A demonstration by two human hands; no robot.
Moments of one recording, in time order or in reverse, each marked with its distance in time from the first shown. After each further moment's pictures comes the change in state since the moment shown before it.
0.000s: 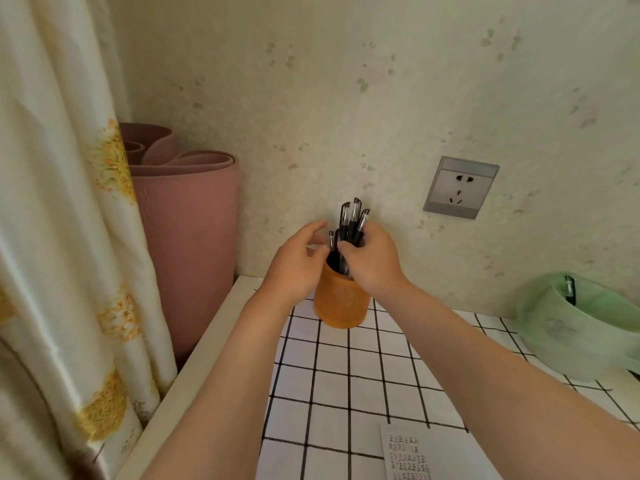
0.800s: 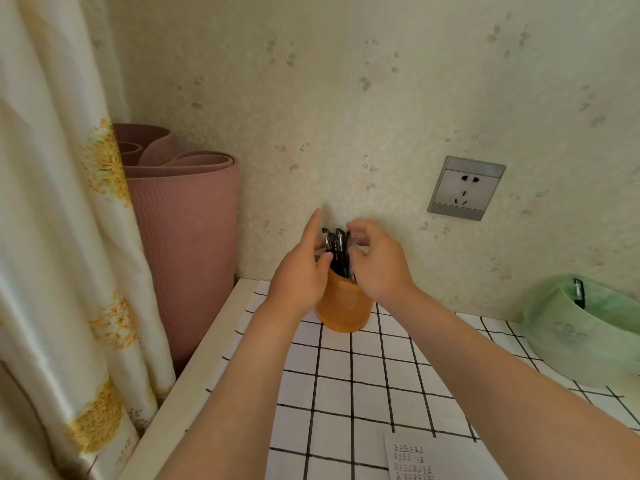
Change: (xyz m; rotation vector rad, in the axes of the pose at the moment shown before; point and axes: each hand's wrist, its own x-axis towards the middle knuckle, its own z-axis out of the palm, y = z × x) left_hand 0.000 -0.012 0.013 0.116 0.011 0.067; right_hand -0.002 0.009 -0.008 -0.130 -0.041 -0.167
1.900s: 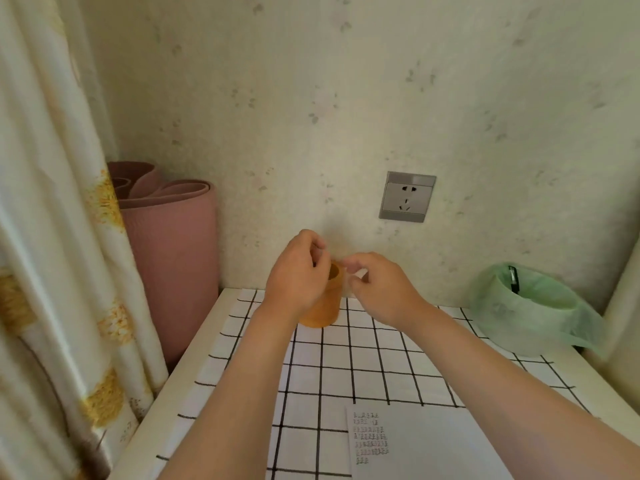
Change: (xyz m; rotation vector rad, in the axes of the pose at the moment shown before) left_hand -0.031 0.083 0.007 0.121 0.086 0.059; right_hand -0.064 -0.005 -0.084 -0.083 -0.188 -0.005
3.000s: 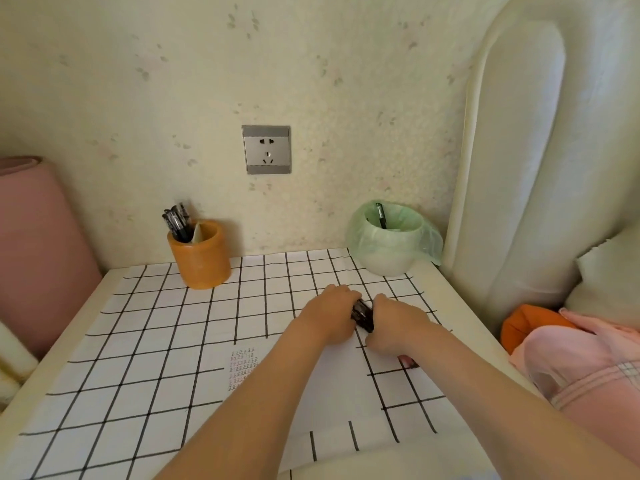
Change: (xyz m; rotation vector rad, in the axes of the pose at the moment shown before) left_hand -0.122 0.099 0.203 0.401 -0.853 0.294; right_hand -0.186 0.123 -0.097 -0.595 -0.365 0.608
